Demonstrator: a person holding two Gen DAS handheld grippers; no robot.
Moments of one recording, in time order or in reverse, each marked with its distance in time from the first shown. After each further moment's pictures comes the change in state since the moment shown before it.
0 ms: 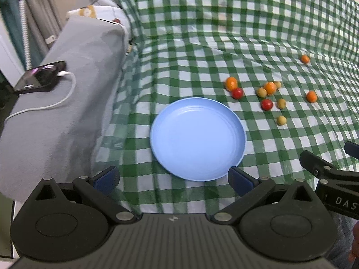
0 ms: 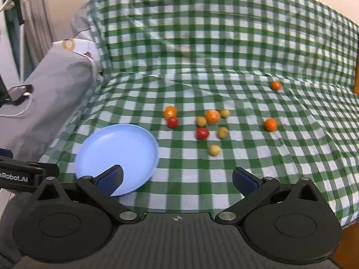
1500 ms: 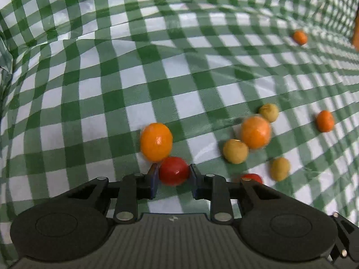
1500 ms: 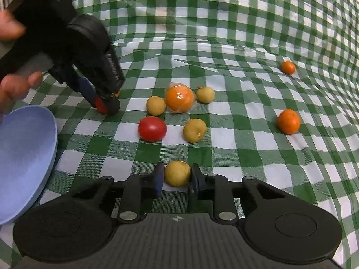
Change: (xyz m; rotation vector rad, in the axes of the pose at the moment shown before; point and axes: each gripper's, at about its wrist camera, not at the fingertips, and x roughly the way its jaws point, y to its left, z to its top) left arm 0.250 -0.141 0.169 0.168 0.142 -0.240; right arm 0.203 -0.078 -0.005 -0.050 0.031 -0.011
